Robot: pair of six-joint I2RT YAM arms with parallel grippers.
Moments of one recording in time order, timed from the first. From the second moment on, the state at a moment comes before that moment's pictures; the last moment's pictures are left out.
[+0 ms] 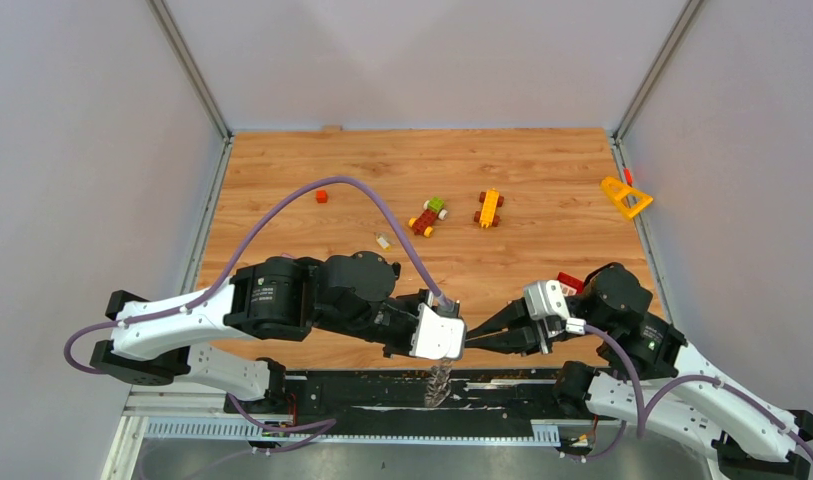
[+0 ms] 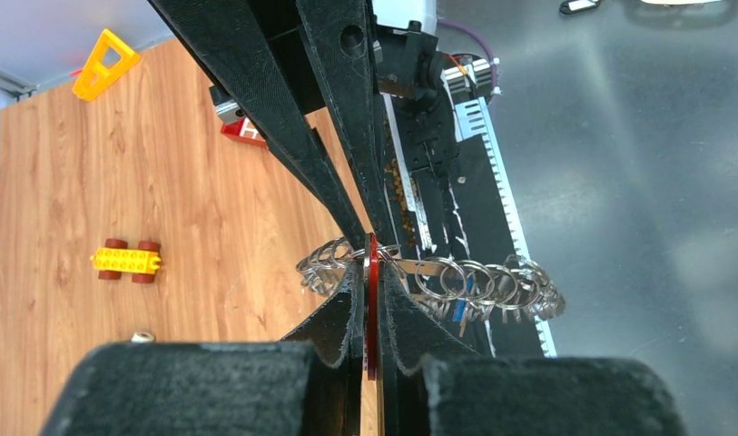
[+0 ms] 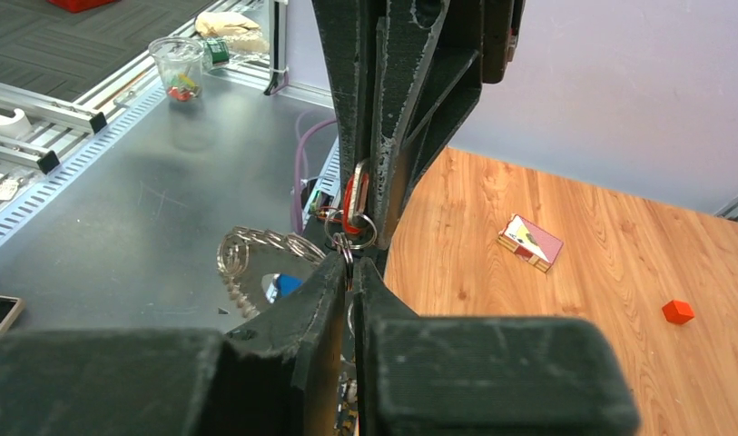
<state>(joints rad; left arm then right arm) -1.52 1.24 1.62 -0.85 0.12 0.34 1.01 0.56 0.83 -0.20 -0.76 -0.14</state>
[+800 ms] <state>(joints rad) -1.52 1.15 1.55 -0.76 0.07 0.34 1.01 0.50 0.74 0.02 -0.72 0.05</state>
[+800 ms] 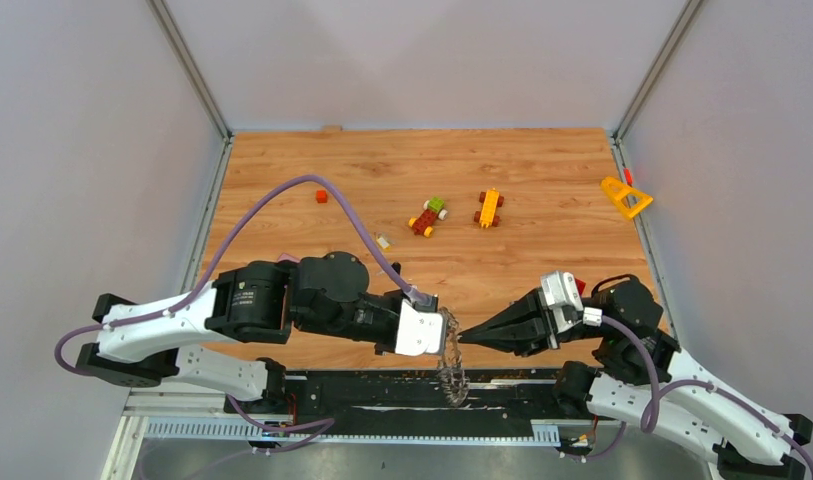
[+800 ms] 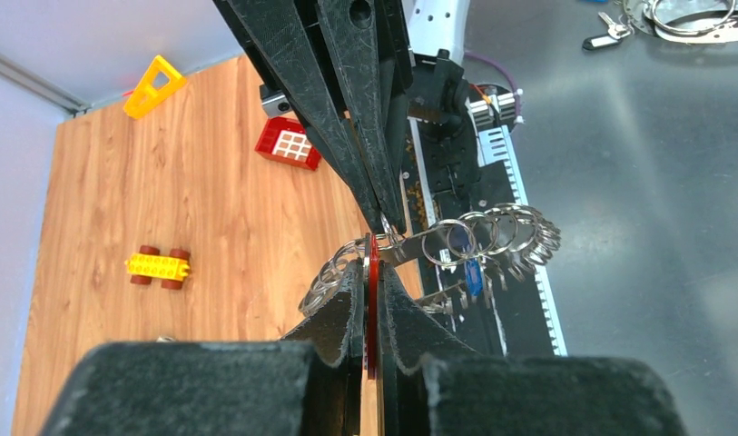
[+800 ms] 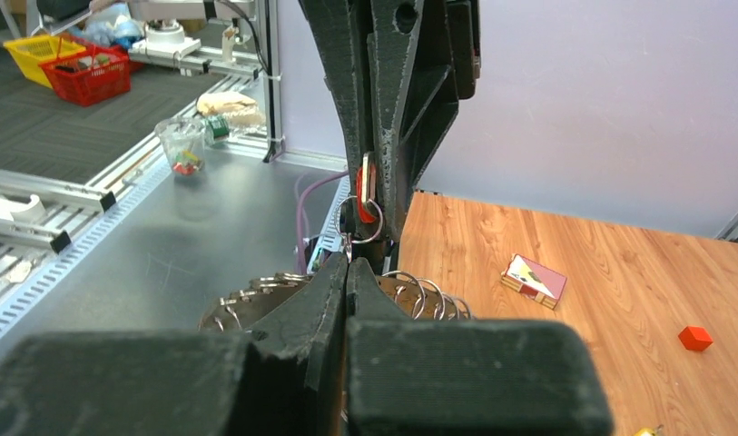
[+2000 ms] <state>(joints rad) -1.52 1.10 1.47 -0.67 0.04 0.33 1.01 0.44 0.70 0.20 -0.67 0.22</state>
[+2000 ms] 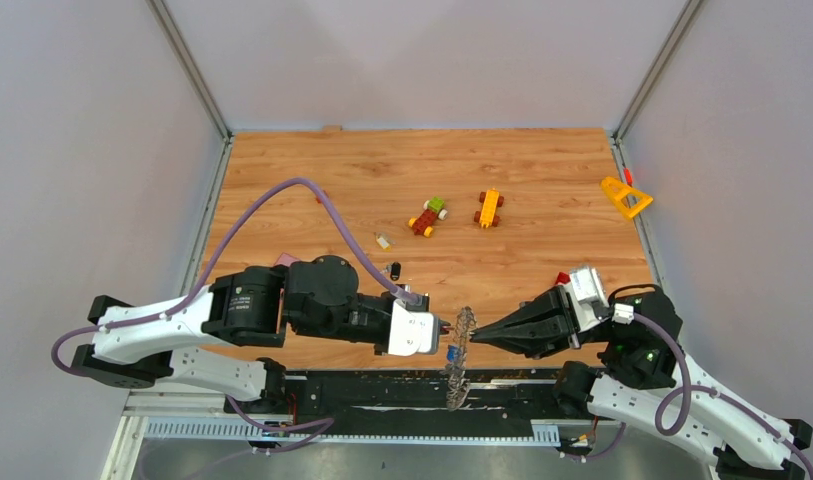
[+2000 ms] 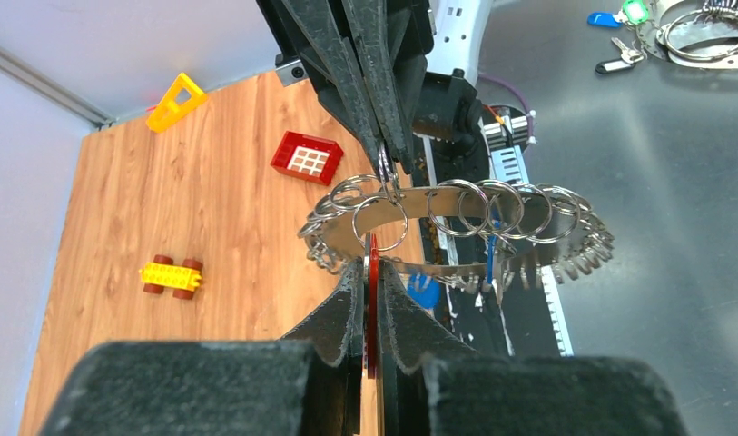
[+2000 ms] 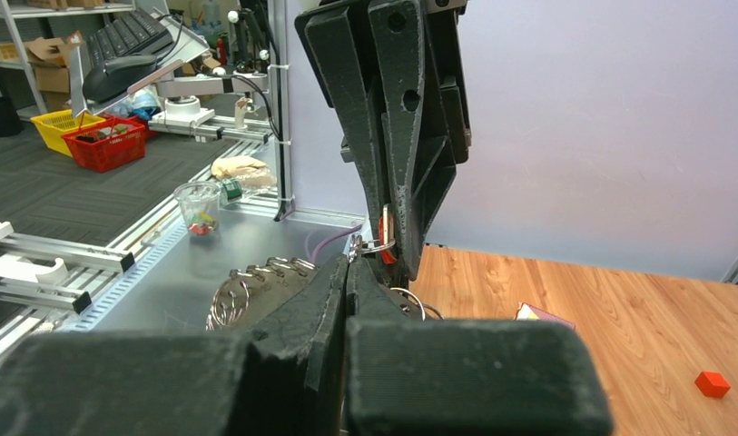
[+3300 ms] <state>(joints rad) -1.53 1.09 1.47 -0.68 -0.01 0.33 1.01 0.52 0.81 -0.07 -0.75 -0.09</state>
